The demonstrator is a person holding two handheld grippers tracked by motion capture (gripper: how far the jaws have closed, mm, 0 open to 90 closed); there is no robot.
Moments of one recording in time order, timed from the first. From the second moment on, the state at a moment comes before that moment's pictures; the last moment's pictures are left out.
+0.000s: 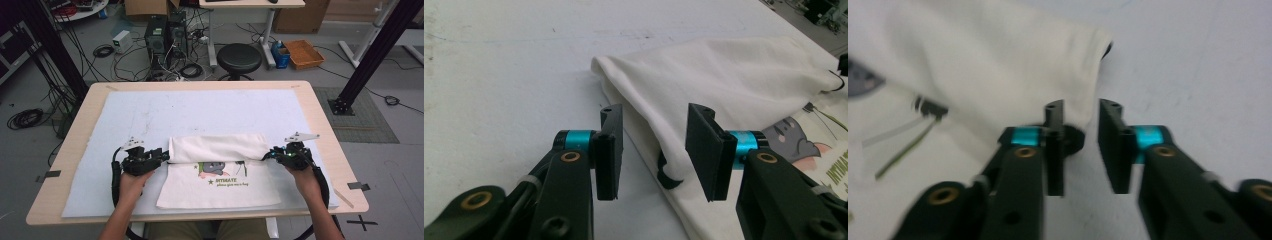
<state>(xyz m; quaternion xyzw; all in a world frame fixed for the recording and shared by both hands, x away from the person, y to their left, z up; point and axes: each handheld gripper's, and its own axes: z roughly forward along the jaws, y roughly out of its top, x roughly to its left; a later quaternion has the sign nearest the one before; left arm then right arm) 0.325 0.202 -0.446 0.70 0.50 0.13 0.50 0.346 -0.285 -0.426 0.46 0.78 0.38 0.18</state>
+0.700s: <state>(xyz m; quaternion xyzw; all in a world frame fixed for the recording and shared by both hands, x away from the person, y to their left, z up) 0.329 0.195 -0.451 0.71 0.51 0.13 0.47 0.347 -0.273 -0.438 0.44 0.80 0.37 0.16</state>
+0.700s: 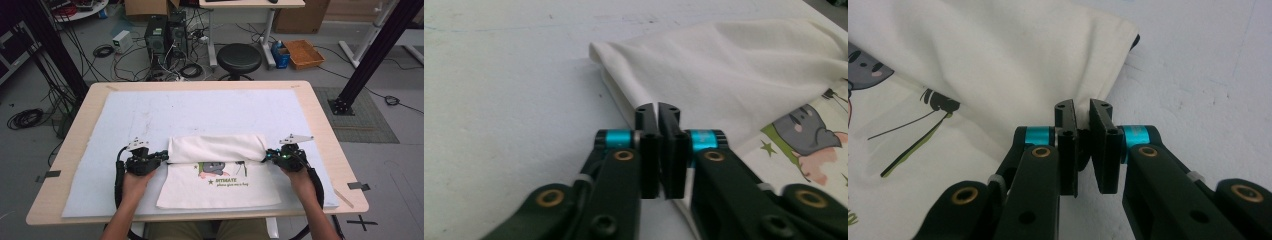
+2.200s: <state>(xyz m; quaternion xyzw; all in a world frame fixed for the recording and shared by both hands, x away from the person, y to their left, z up) 0.223 0.220 -0.435 0.75 0.42 0.07 0.50 0.227 -0.302 -0.426 0.39 0.82 0.41 0.11</state>
